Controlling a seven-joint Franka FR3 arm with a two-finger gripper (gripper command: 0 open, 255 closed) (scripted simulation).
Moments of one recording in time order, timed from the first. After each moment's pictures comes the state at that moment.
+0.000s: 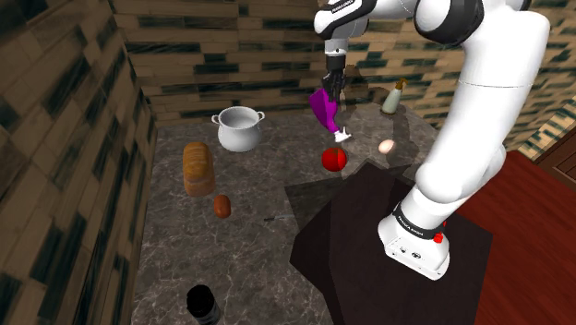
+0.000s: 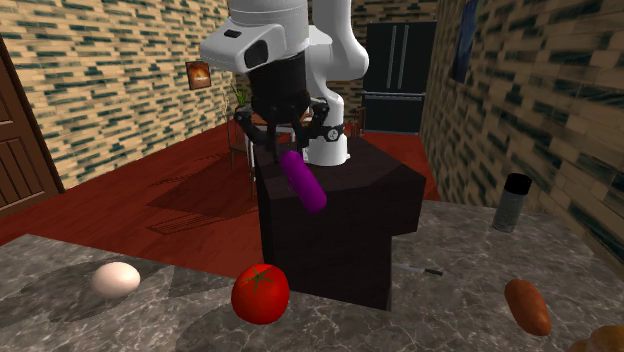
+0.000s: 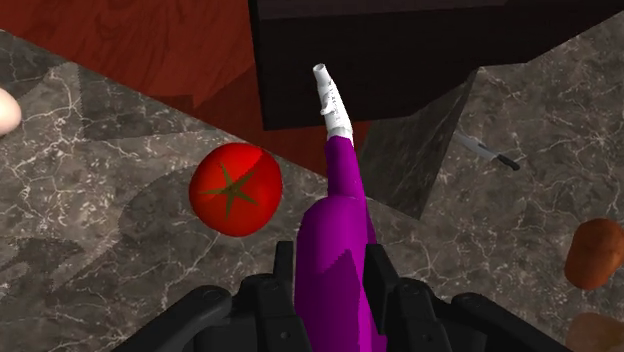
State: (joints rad) arm -0.27 0.30 -0.21 -1.80 0.04 1.76 -0.34
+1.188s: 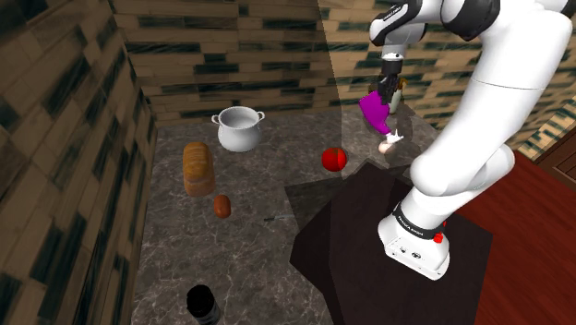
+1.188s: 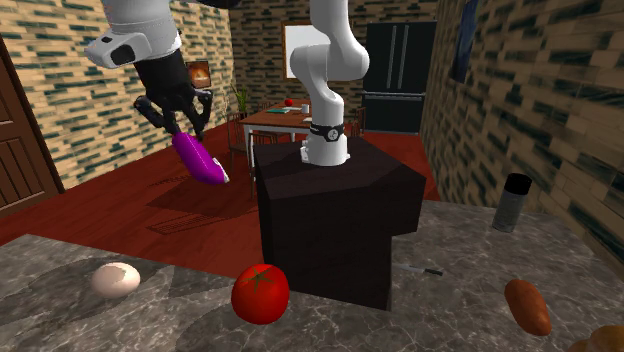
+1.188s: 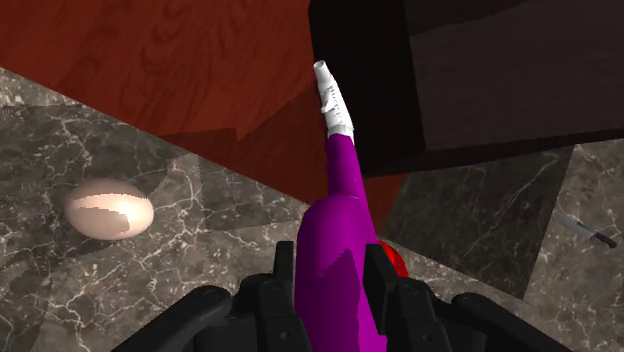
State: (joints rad) arm -0.48 0.22 -0.38 -1.93 -0.06 1.84 -0.69
